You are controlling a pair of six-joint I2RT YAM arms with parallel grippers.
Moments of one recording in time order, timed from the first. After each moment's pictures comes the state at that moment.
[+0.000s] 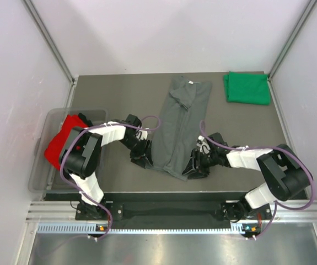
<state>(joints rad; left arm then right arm) -0.40 1.78 0.99 -0.69 0.61 -0.29 0.50 1.48 0.49 -0.07 -0.70 0.80</state>
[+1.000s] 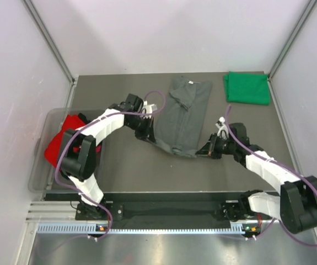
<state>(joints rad) -0.40 1.75 1.24 -0.70 0.61 -0.20 0.30 1.18 0.51 -0.11 -0.63 0.70</state>
